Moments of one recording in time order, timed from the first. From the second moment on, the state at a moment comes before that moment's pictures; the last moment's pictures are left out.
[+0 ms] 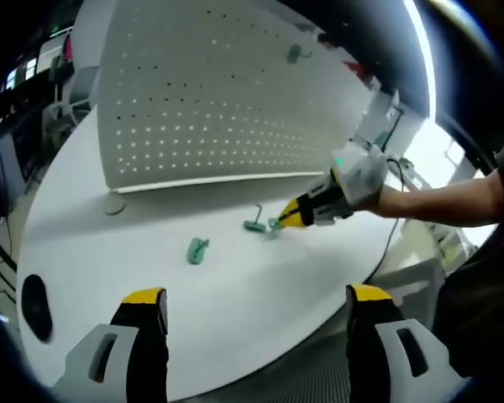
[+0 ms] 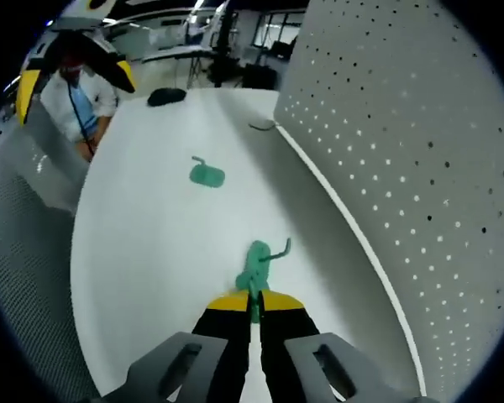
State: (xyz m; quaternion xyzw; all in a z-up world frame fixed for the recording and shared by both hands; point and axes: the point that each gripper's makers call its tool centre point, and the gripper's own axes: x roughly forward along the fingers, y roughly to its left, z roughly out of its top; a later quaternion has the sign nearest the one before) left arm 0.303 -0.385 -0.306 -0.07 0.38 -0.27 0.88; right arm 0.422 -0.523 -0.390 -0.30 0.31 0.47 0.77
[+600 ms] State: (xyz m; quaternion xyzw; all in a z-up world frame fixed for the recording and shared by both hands) left arm 0.330 -0.404 -0.268 -0.04 0.33 -0.28 0.90; right arm 0.423 -0.510 -0.285 -0.08 0.25 0.42 0.87
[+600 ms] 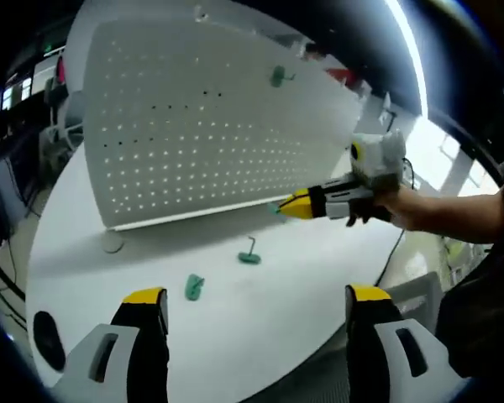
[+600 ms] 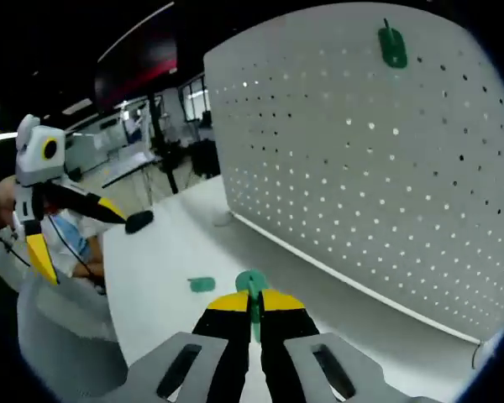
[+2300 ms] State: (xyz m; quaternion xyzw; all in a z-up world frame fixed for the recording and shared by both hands) left arm 0.334 -0.446 -0.213 -0.14 0.24 -0.33 0.90; right arm 0.328 -0.439 -0.180 0.20 0.16 0.41 0.87
